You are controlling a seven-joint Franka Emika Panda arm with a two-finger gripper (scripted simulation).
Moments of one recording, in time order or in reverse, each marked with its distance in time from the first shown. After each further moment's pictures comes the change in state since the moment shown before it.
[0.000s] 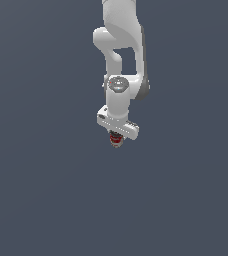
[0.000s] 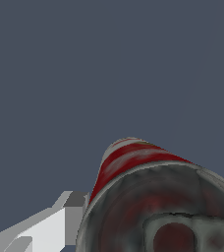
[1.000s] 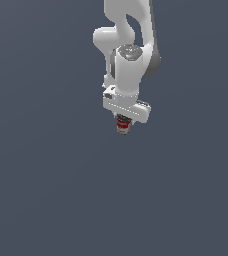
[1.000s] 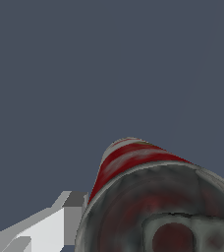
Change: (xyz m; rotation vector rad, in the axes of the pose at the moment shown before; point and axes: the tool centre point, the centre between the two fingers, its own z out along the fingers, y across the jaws) arm -0.033 -0.017 -0.091 -0.003 -0.003 0.001
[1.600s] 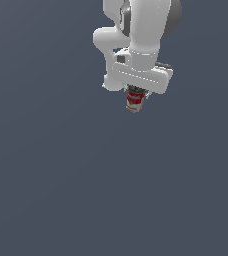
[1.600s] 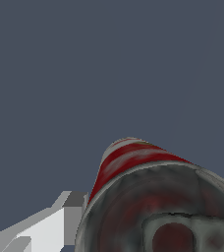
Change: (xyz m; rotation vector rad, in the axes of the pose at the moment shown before) arm -0.041 -0.025 -0.124 -0.001 0.002 0.000
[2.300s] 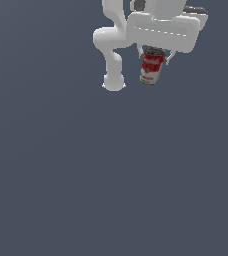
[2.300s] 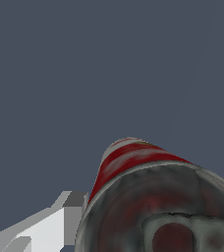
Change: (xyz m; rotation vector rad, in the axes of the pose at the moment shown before) arm -0.038 -0.027 -0.121 0.001 -0.001 -0.001
